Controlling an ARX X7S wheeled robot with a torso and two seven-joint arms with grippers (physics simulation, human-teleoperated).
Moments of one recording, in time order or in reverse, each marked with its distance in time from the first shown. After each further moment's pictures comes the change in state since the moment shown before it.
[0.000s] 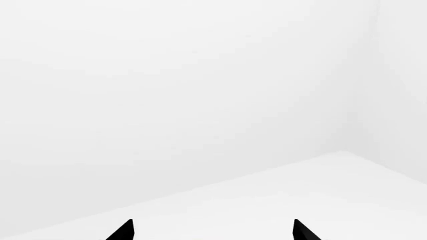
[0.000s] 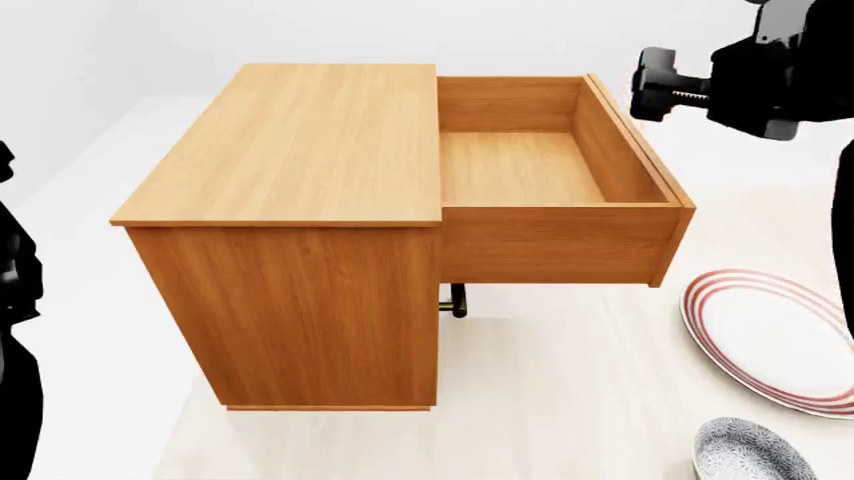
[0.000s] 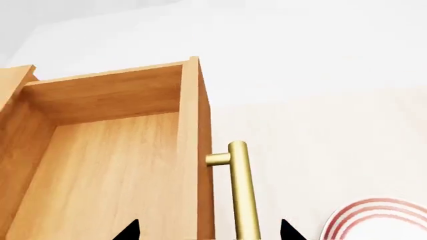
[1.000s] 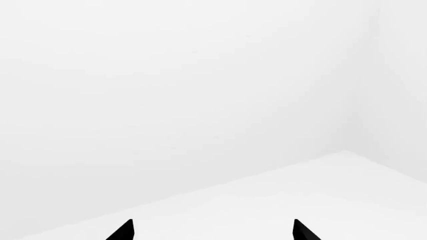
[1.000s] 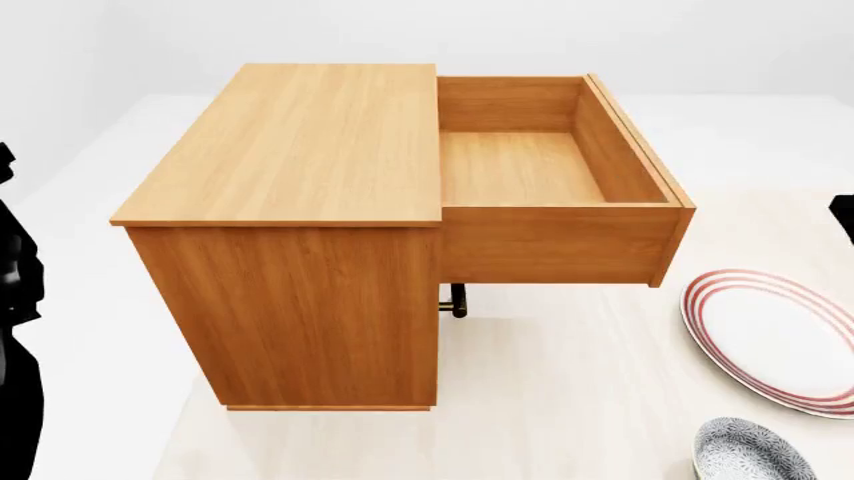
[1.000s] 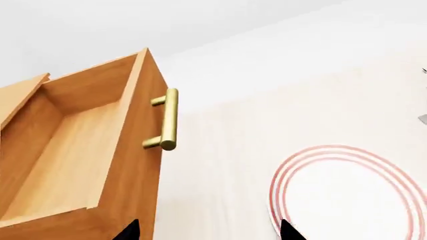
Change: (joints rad) left arm 0.003 0.000 0.012 0.000 0.002 0.003 -0.008; right arm -0.980 0.775 0.553 -1.217 1.812 0.361 1.109
